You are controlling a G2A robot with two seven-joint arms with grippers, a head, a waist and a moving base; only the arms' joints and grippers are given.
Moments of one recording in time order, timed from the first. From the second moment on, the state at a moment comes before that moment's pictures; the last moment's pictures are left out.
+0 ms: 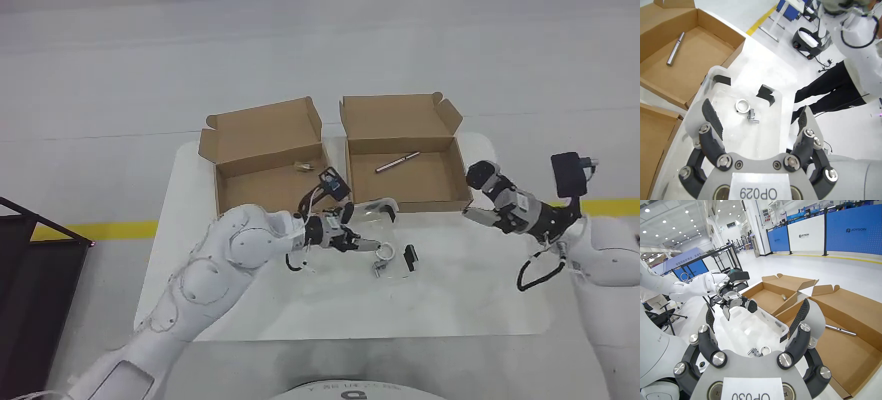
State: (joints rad) left arm 1.08 -1.21 -0.84 -1.57 0.55 -0.45 -0.71; right arm -1.61 -0.96 1.80 -1.72 -0.05 -1.01 0.73
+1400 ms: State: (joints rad) left arm 0.87 -1.34 -0.54 -1.34 0.71 -0.53 -0.92; right arm -1.62 -0.92 1.77 -1.66 -0.11 -1.01 0.59
